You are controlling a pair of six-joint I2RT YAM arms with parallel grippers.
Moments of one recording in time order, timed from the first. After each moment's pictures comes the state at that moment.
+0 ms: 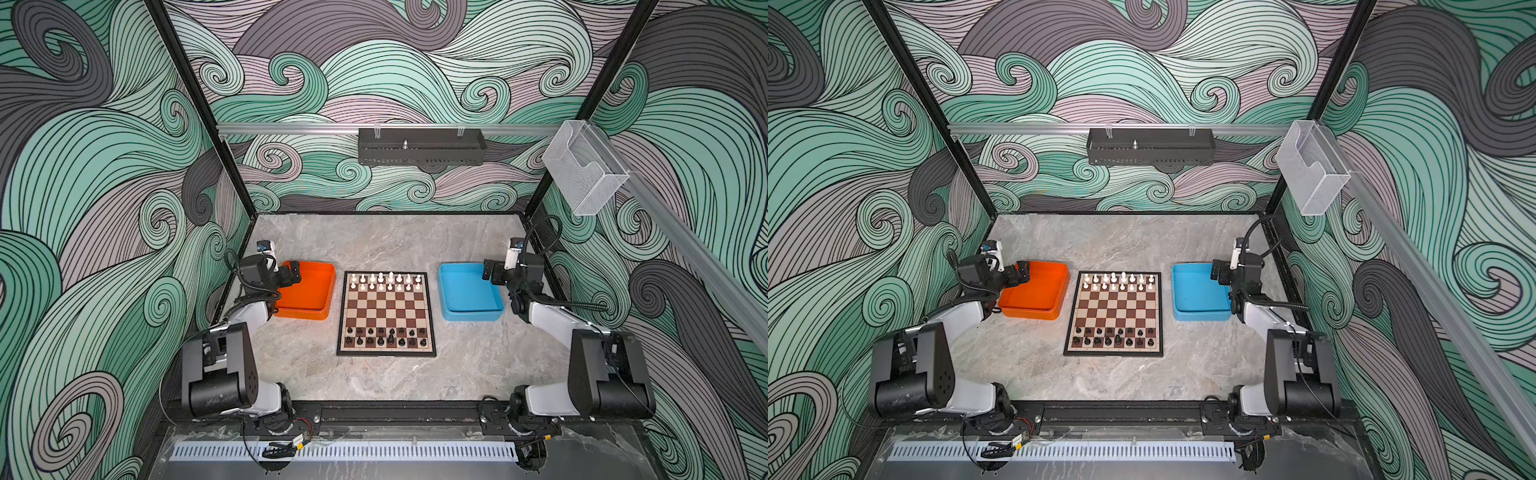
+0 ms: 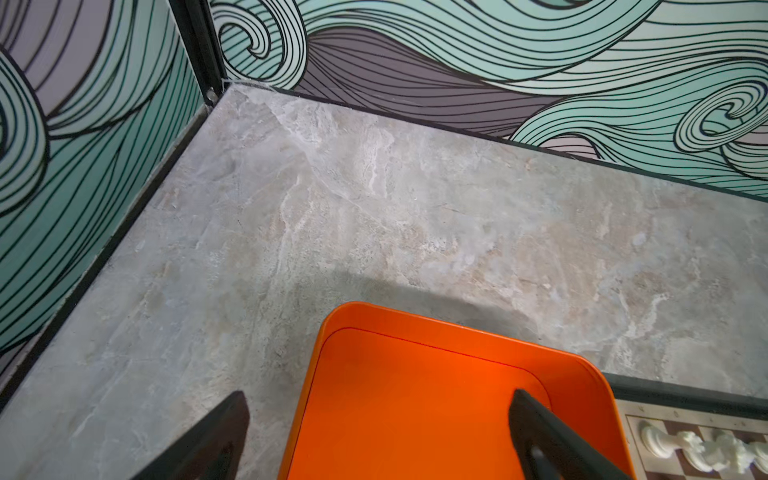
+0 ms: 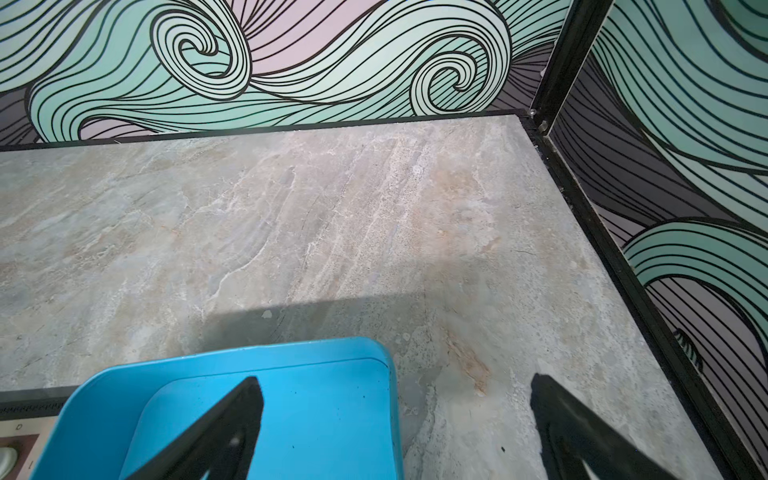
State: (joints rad) left arm 0.22 1.40 0.64 0.25 0.19 -0.05; right arm -0.04 1.39 0.62 0.30 0.03 -0.01
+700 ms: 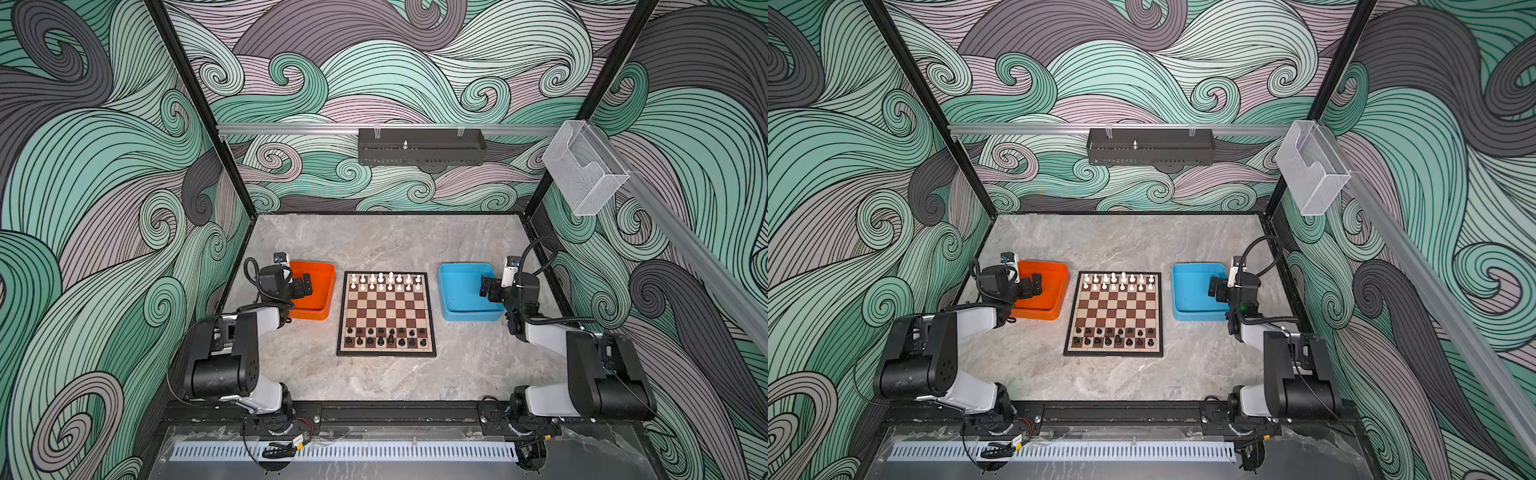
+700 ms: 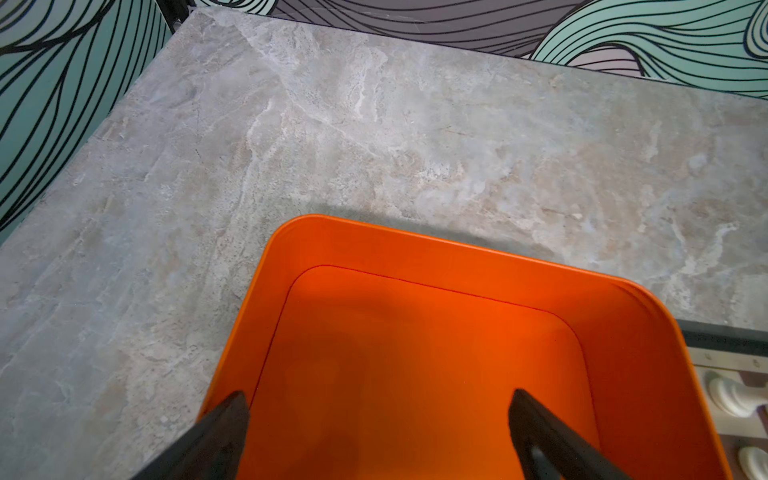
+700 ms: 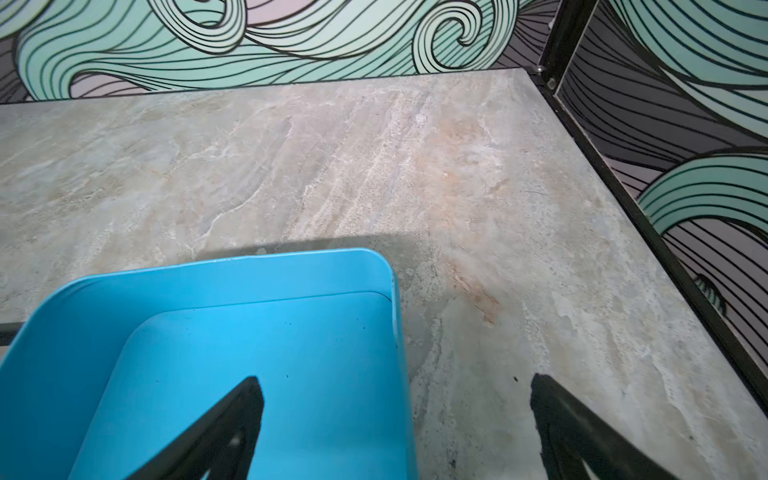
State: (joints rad) left arm 0.12 1.51 0.54 0.39 0.06 -0.06; right arm -0.02 1.43 0.43 0.53 0.01 0.00
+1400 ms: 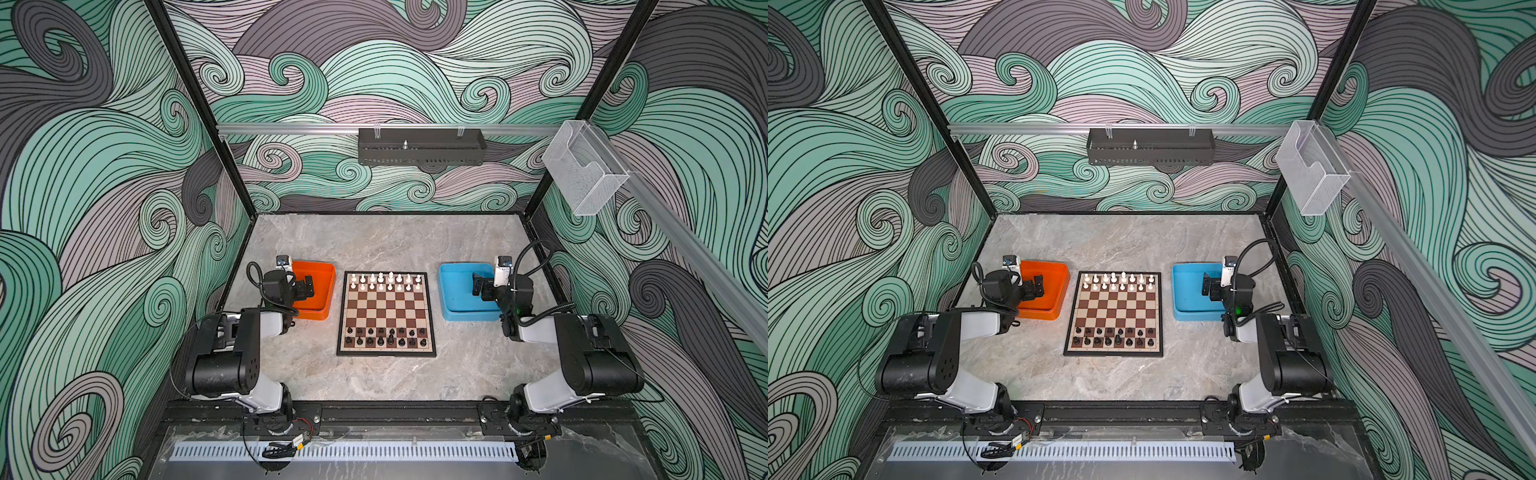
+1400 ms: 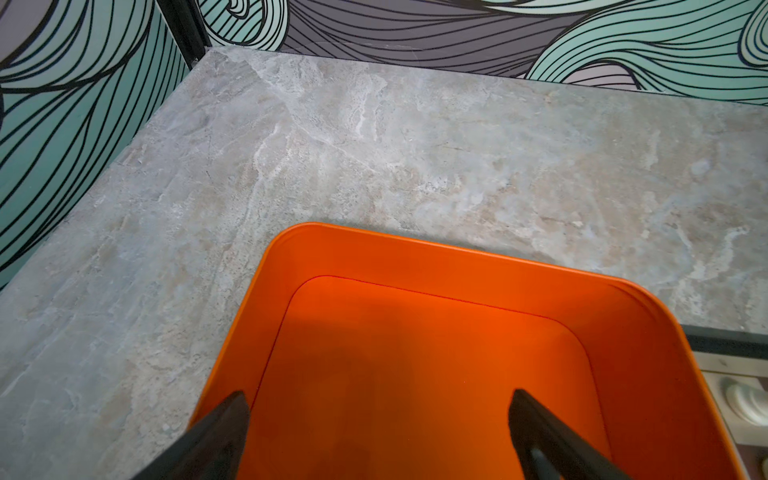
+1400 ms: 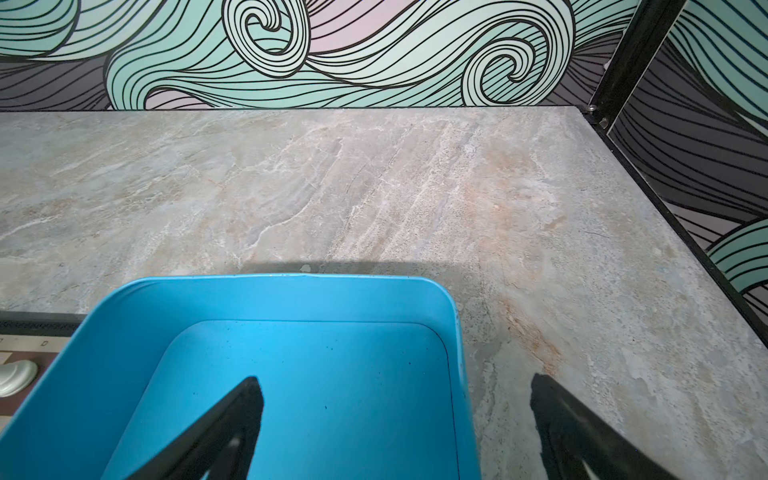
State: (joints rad) left arm 0.08 1.53 0.47 0.55 0.00 -0.04; right arm 0.00 1.55 0.40 0.74 -0.06 -0.04
